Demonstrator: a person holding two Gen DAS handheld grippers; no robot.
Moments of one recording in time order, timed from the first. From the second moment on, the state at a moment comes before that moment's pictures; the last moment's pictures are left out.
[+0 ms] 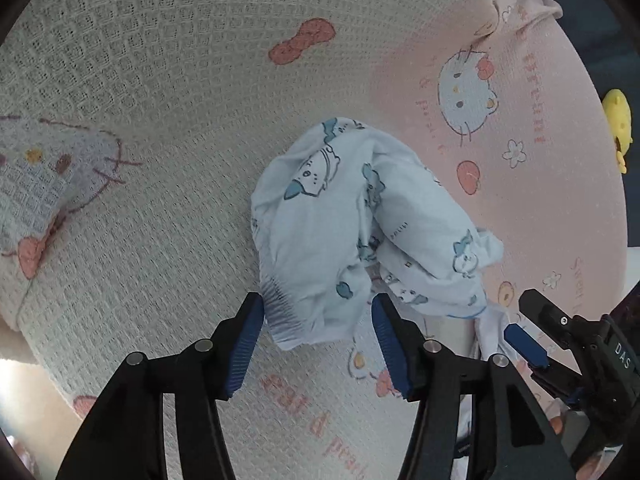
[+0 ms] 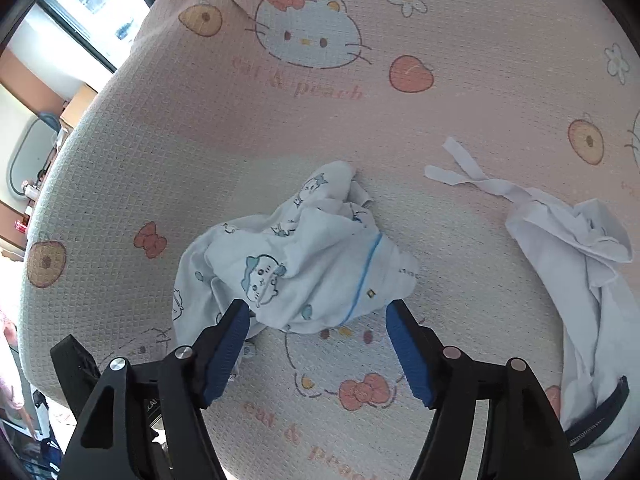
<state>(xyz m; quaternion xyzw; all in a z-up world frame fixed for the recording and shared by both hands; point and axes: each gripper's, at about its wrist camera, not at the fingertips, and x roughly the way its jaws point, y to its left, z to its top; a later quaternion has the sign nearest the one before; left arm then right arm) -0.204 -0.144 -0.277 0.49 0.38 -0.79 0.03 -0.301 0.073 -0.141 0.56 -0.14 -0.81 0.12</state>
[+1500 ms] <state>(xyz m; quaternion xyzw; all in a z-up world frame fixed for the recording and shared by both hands) -0.094 0.206 -0.221 0.50 -0.03 -0.83 -0.23 -0.016 0.358 -0.138 0.46 -0.03 -0.89 -0.04</state>
